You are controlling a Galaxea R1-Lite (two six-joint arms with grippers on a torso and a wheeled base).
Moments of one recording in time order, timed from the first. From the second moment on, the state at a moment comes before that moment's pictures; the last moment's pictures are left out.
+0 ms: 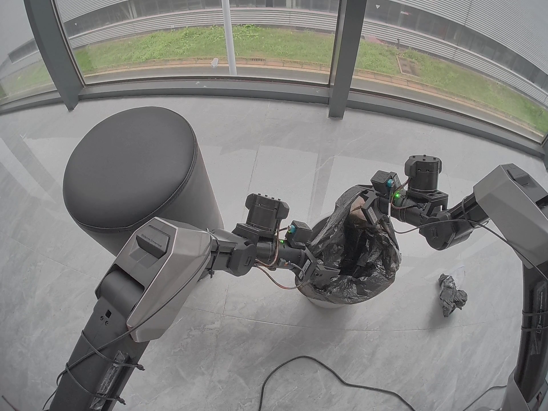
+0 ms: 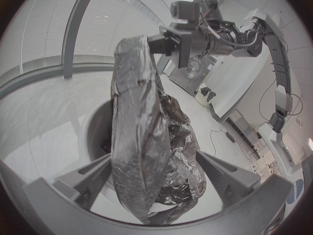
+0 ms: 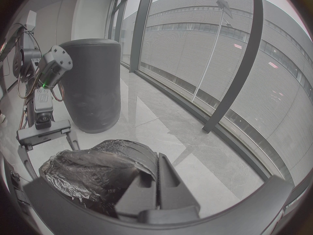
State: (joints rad) left arm -0.54 2.68 -2.00 -0.11 -0.62 0.31; right arm 0.24 2.31 -1.36 -0.74 0.24 -0.58
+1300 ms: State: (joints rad) left arm -0.53 2.72 -2.00 -0.09 -0.48 0.27; right arm 0.27 2.28 -1.30 -0.76 0.25 -0.59
